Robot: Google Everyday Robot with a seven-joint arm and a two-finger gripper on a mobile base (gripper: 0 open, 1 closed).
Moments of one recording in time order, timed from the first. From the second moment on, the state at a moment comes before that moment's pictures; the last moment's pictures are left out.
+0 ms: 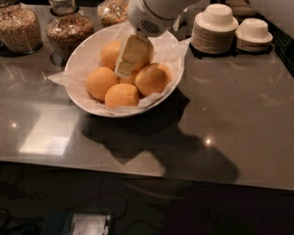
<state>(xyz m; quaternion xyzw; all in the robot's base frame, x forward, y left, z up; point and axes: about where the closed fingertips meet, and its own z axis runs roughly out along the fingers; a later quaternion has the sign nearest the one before) 0.593 0.040 0.986 -0.63 0.68 -0.01 0.37</state>
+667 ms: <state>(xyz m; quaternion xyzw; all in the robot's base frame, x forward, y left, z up) 0.579 0.036 0.978 -0.65 0.69 0.00 0.33</state>
